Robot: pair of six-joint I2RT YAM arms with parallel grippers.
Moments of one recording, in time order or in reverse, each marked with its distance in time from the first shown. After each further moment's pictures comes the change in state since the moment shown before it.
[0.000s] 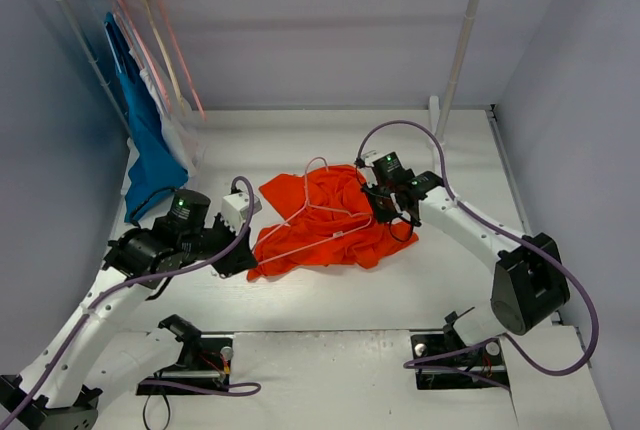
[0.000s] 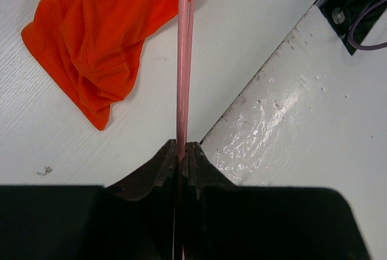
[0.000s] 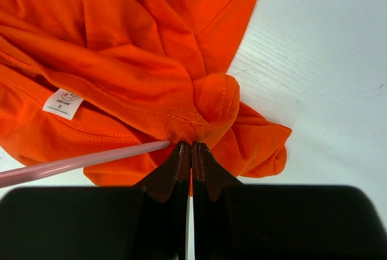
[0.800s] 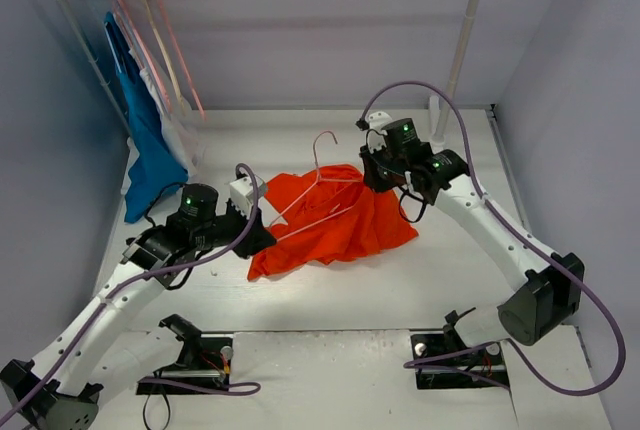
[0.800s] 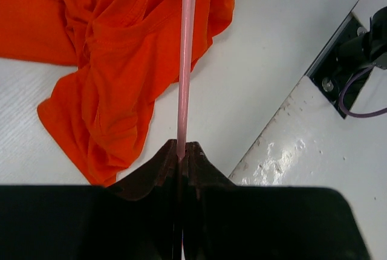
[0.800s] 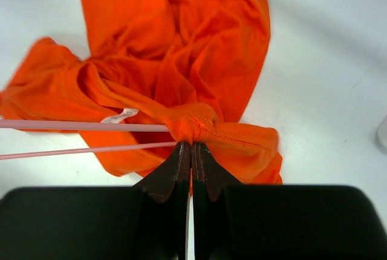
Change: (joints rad) left arm -0.009 0.016 -0.120 0.346 -0.008 -0.103; right arm 0.000 -0.068 0.229 -0.063 -0.087 0.002
